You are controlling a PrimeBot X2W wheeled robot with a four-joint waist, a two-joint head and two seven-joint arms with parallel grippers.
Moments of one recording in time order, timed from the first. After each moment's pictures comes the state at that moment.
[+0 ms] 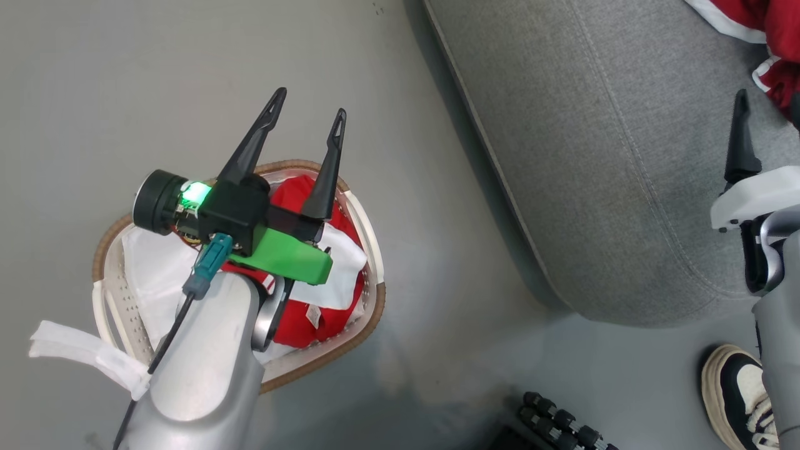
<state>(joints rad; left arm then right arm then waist) -0.53 0.09 -0.35 0.25 -0.12 -0.12 -0.26 -0.64 -0.23 -0.20 0.61 0.12 0.13 -0.26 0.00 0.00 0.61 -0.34</state>
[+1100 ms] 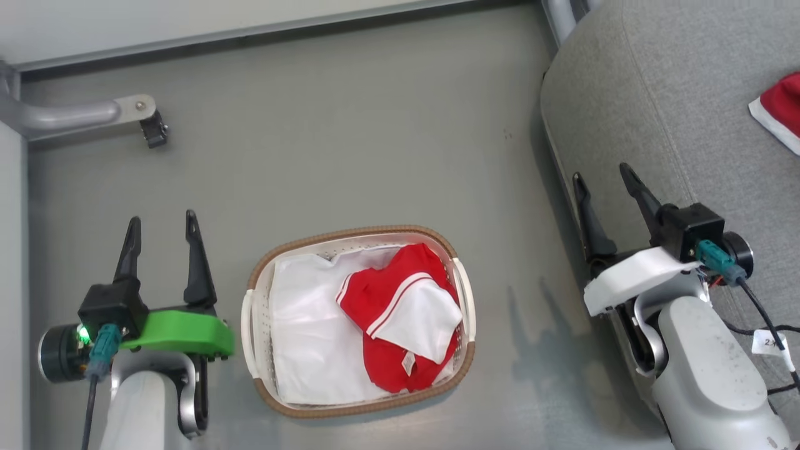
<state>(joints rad) -0.26 0.05 0.03 0.30 -0.13 -0.04 -0.26 -0.44 -0.11 0.12 0.42 0.20 0.13 -0.26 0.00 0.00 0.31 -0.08</state>
